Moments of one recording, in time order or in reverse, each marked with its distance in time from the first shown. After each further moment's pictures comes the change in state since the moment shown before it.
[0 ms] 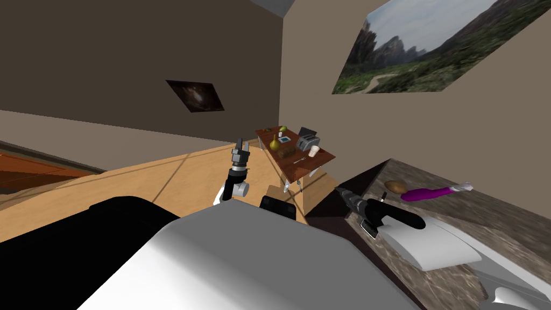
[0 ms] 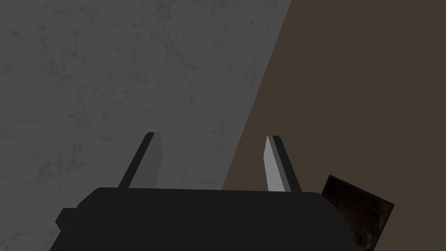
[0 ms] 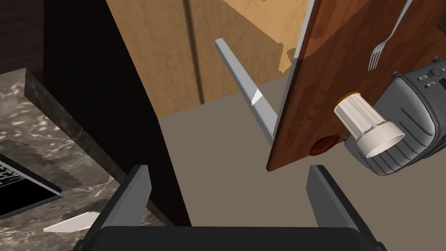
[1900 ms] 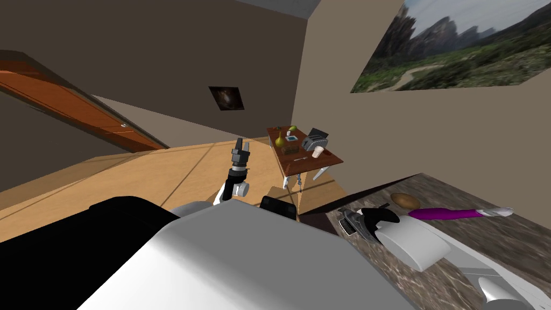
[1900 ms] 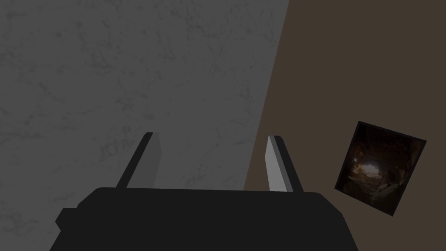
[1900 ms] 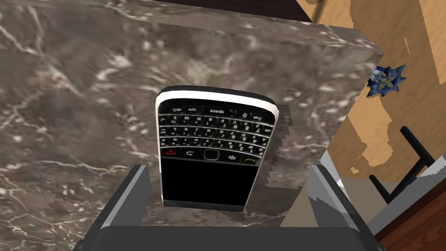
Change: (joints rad) left arm 0.000 0.000 0.000 0.000 0.000 0.000 0.000; right arm -0.025 -0.145 0.190 0.139 -0.188 0.169 0.070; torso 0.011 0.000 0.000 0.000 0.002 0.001
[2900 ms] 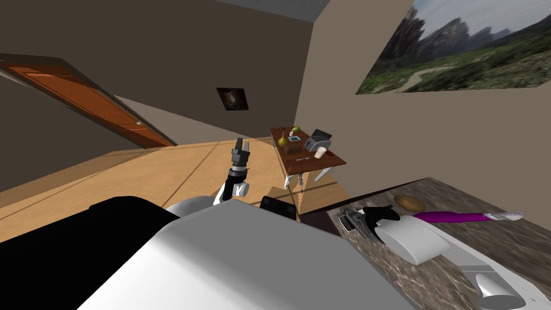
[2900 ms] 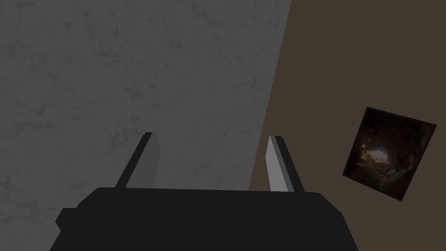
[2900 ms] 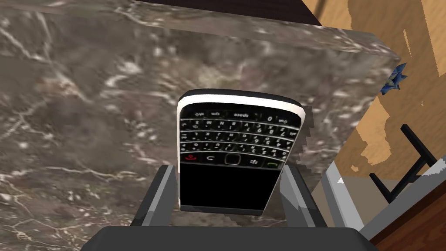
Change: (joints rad) left arm 0.000 0.000 0.000 0.000 0.000 0.000 0.000; right arm -0.024 0.015 0.001 0.071 -0.018 -0.014 0.014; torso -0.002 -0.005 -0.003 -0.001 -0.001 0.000
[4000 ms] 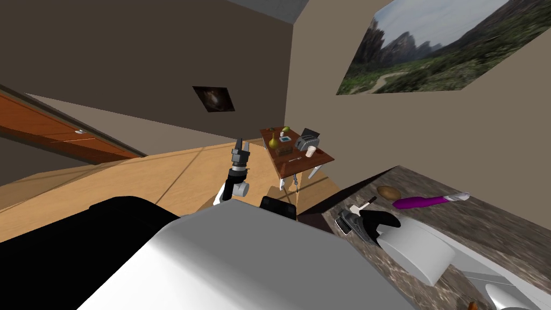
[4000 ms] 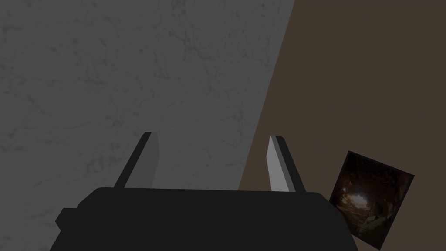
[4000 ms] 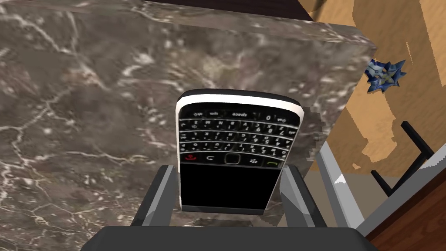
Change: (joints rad) left arm 0.000 0.000 0.000 0.000 0.000 0.000 0.000; right arm 0.060 -0.046 -0.004 -0.189 0.040 0.037 -0.030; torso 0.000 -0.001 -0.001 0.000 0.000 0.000
